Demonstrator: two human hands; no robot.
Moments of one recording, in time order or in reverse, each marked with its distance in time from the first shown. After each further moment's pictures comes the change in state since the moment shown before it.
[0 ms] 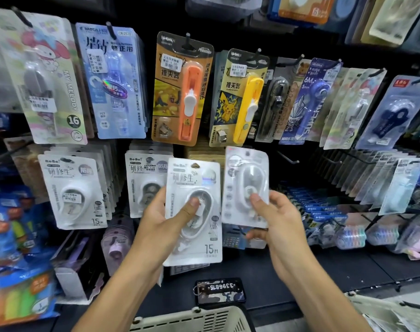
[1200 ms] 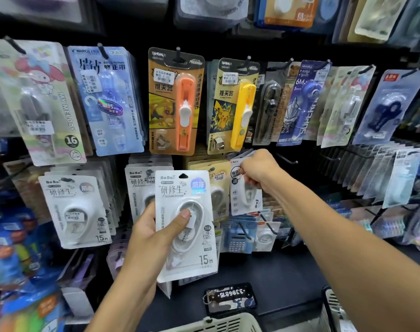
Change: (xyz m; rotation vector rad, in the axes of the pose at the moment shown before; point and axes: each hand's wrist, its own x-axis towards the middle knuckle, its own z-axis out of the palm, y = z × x) left_hand 0.000 0.004 -0.018 -0.020 0.051 -0.029; right_hand 0.121 -0.058 0.046 -0.845 0.112 0.079
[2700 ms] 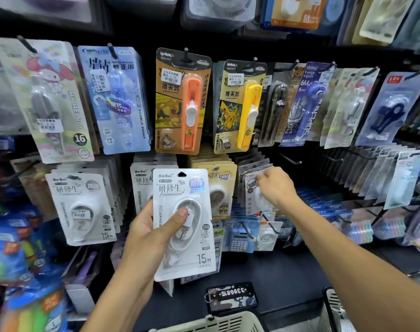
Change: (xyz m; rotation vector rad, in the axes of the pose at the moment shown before) left_hand -0.002 0.004 -0.013 -0.061 -0.013 -0.007; right_hand 0.007 0.059 0.002 -0.210 0.126 -0.152
